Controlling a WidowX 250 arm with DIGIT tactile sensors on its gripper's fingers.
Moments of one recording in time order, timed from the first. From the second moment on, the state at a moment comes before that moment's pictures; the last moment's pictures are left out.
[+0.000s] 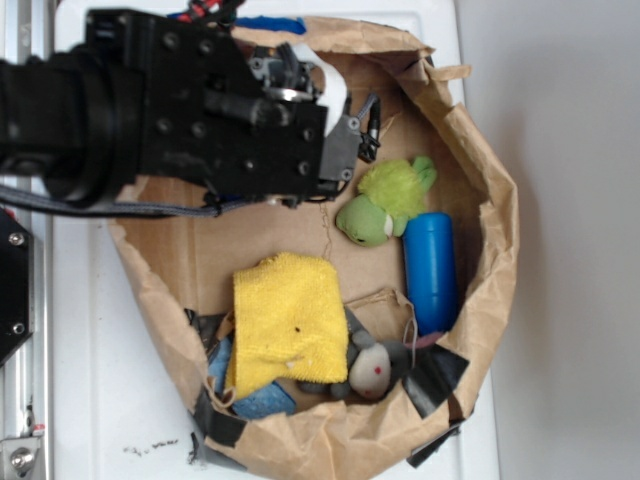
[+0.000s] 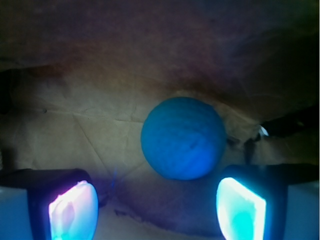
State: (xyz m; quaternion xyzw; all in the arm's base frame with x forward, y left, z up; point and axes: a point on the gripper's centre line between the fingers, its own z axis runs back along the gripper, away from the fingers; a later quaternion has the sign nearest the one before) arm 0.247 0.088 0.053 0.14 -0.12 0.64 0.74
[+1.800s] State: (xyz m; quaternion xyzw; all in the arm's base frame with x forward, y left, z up) arm 0.242 0.120 0.037 0.19 -0.12 0.70 0.68
